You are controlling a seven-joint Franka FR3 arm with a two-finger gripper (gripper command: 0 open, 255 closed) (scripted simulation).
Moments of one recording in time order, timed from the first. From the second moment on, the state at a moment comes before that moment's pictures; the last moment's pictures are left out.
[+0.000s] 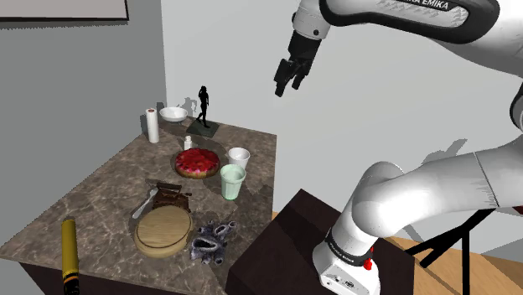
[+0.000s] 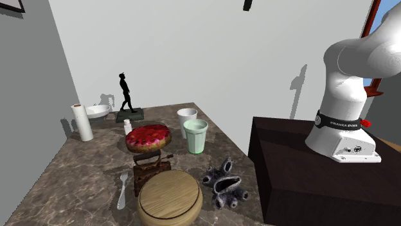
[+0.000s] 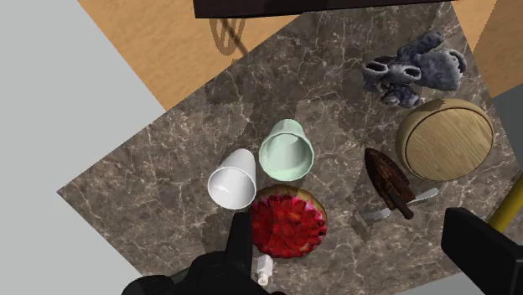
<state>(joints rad) 0.01 -0.75 -0.03 -2.26 -0.12 1.67 0.01</state>
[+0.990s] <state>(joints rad) 0.06 -0.45 0.00 -2.38 -0.10 2.05 0.04</state>
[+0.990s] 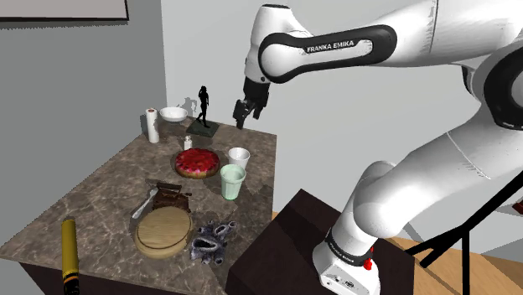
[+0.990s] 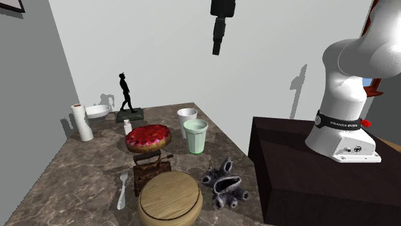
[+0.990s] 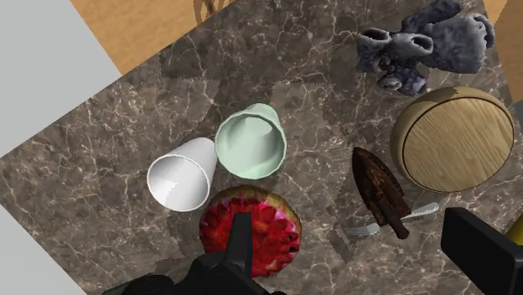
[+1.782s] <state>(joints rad) 0.09 -0.05 0.05 -2.31 -0.12 2.34 0.08</state>
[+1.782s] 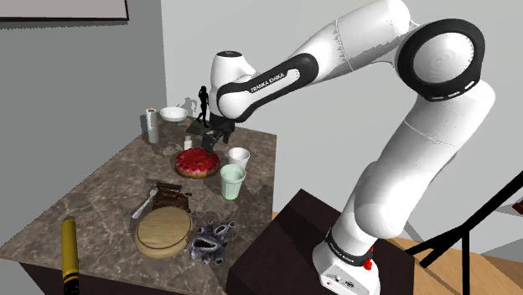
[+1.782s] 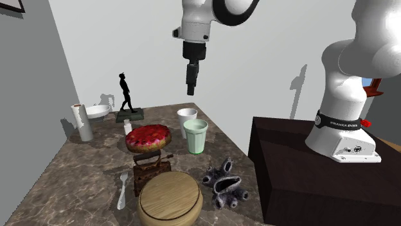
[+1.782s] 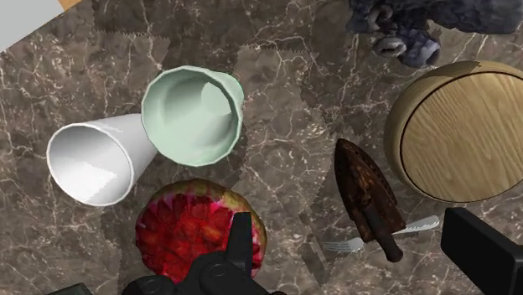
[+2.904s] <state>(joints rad) 0.17 0.59 0.07 -1.92 -0.19 2.54 0.14</state>
